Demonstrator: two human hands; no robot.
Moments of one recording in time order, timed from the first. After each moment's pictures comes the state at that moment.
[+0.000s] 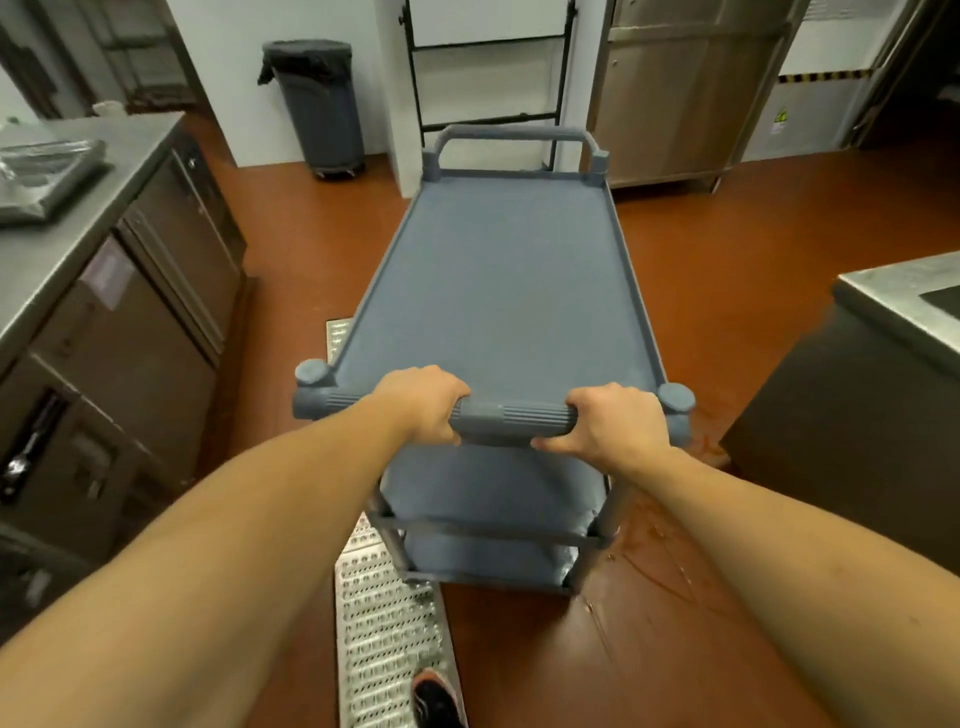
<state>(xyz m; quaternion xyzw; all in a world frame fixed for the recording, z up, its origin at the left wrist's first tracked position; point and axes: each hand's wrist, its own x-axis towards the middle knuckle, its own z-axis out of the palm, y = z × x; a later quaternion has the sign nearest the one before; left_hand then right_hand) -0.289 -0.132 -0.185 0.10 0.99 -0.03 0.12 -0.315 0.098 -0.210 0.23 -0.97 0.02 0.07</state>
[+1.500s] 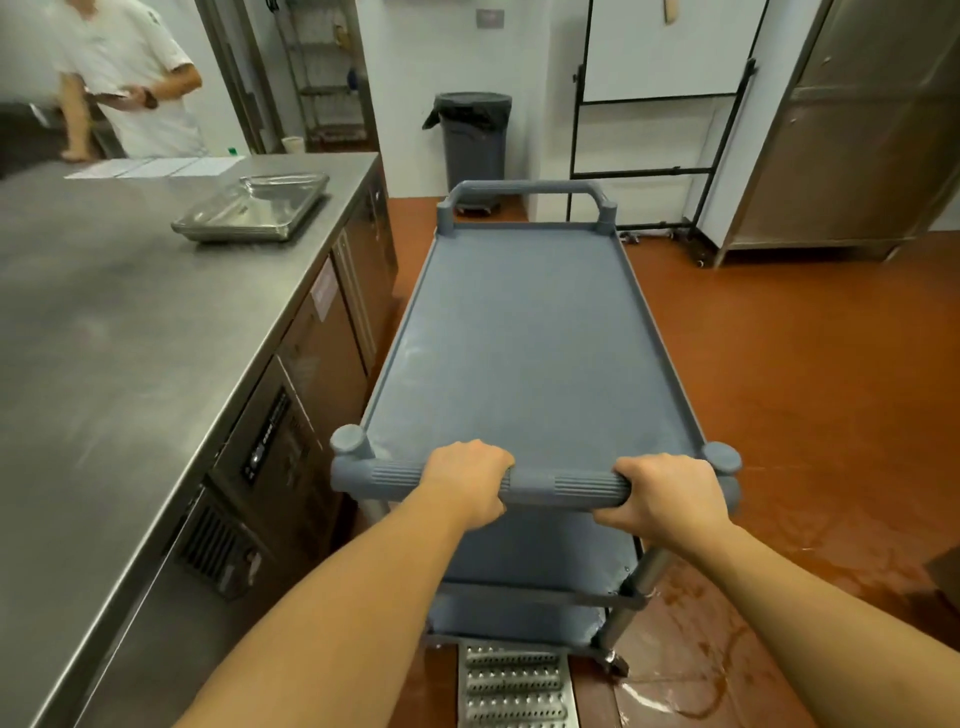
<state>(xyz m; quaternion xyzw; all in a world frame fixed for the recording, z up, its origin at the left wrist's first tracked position) -0.183 -0.372 -0.199 -0.05 0.99 -0.01 0.09 -0.267 -0.155 -0.215 0.33 -0.94 -0.04 0.08</state>
